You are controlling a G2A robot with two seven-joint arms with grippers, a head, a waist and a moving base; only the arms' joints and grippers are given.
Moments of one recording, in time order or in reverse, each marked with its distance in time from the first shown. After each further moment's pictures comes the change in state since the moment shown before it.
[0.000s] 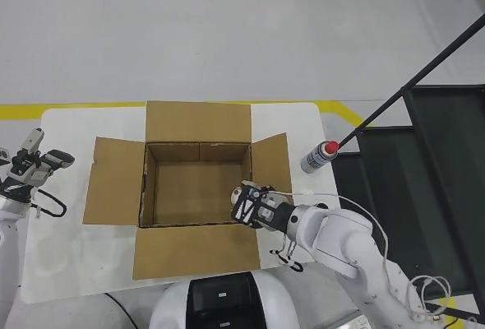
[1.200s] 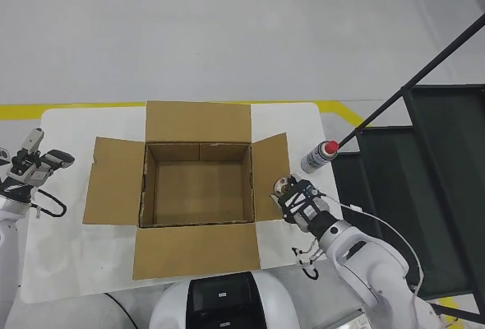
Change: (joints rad) left arm 0.000 0.000 0.000 0.000 0.000 0.000 0.000; right arm -0.346 0.009 0.166 -0.136 -0.160 0.334 -0.240
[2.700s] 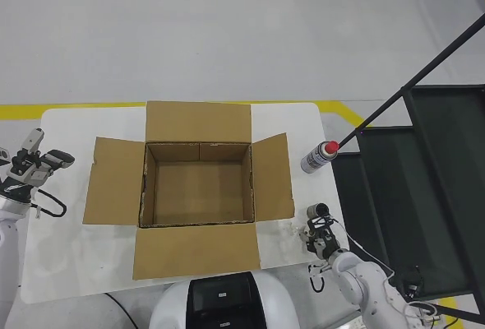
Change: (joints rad) left arm 0.000 0.000 0.000 0.000 0.000 0.000 0.000; right arm -0.022 -0.016 0.064 0.764 0.233 0.102 -0.298
